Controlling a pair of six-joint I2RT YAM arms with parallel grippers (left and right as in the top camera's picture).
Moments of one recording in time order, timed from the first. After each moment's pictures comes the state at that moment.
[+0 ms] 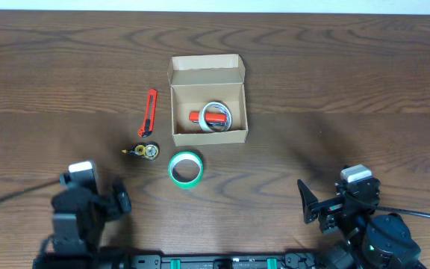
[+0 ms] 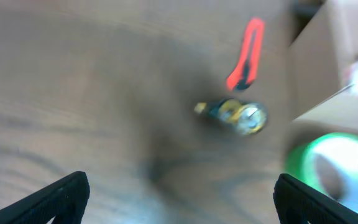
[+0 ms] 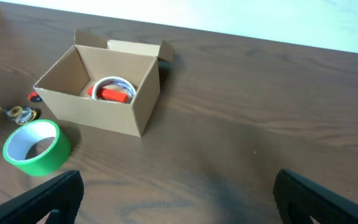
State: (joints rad) left arm -0.06 0.41 0.63 -0.86 -0.08 -0.13; right arm 0.58 0.25 0.70 -0.88 0.25 0.15
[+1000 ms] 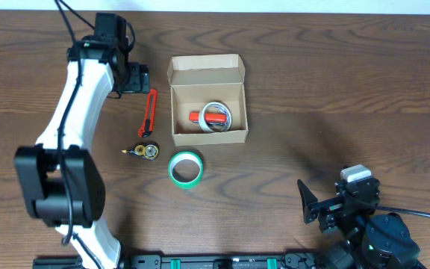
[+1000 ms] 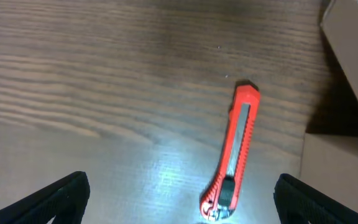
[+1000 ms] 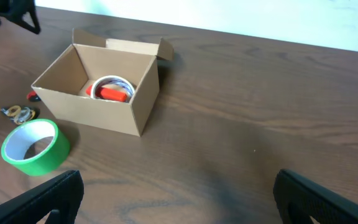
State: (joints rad) left arm -0.07 1.92 1.63 -0.87 -0.05 -0.05; right arm 0.58 0.25 0.70 -0.88 0.25 0.15
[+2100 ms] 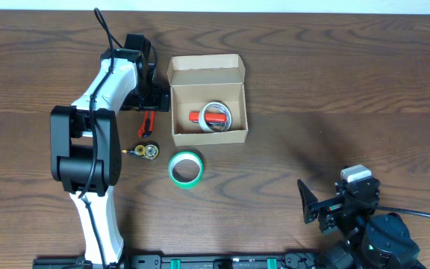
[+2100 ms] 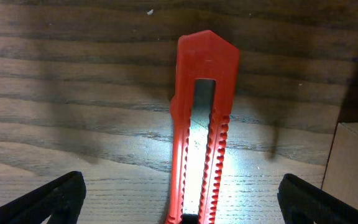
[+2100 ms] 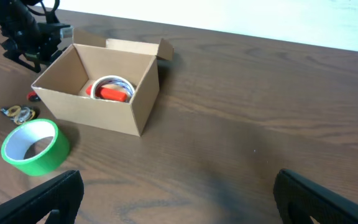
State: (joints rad) left arm -0.12 2.18 1.64 -0.87 0.07 -0.01; right arm 0.58 0.25 0.70 -0.88 0.25 0.15
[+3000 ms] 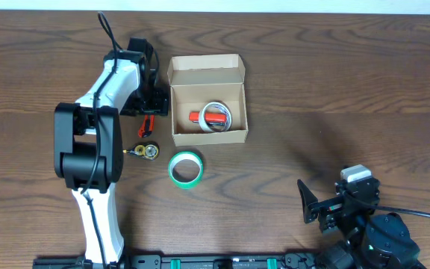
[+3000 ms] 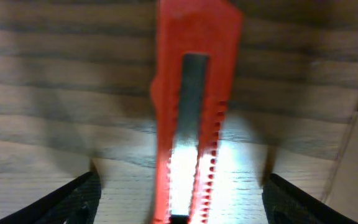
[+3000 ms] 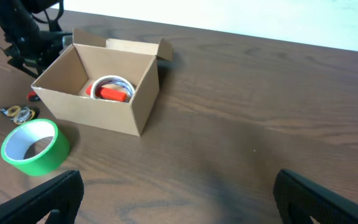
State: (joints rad) left arm -0.13 2.21 1.64 -0.91 0.09 -0.03; right arm 0.58 0.25 0.70 -0.88 0.25 0.15
